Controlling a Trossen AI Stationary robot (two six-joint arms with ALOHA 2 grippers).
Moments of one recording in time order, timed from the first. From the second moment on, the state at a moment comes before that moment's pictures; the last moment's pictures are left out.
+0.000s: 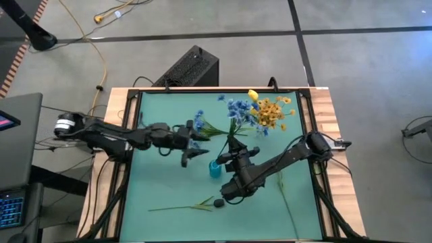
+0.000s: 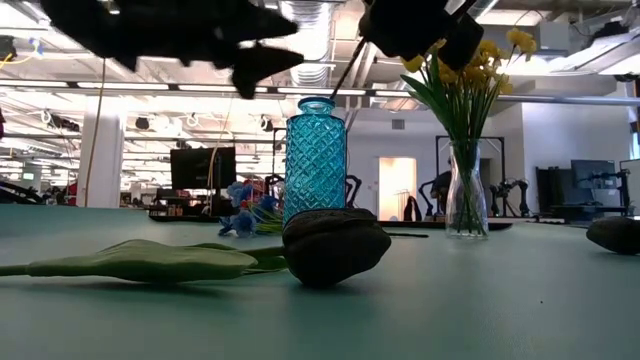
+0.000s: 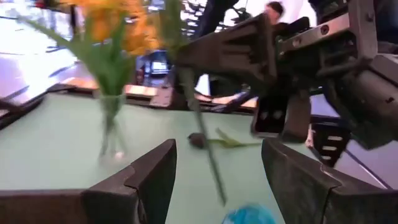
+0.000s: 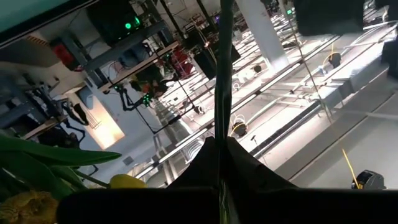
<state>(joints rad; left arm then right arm) 0.02 1.33 0.57 0.72 0.10 -0.15 0.43 2.07 1.73 -1.48 1.57 -0.77</state>
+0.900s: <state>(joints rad) 0.05 1.56 0.86 0.54 0.23 -0.09 0.45 2.07 1.73 -1.48 1.57 -0.76</state>
